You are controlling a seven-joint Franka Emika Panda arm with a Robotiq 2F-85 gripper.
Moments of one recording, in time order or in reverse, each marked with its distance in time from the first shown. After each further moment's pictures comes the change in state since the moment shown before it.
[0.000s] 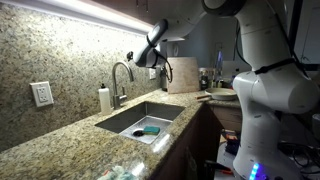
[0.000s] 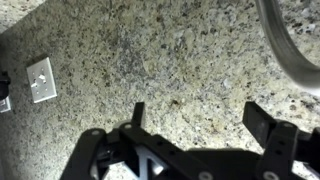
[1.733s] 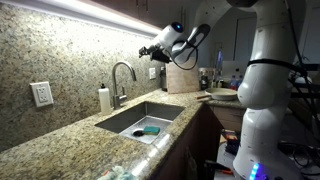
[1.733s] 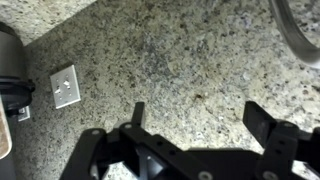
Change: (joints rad) arm -1.078 -0.266 0.789 -0.010 -1.515 -0.139 1.216
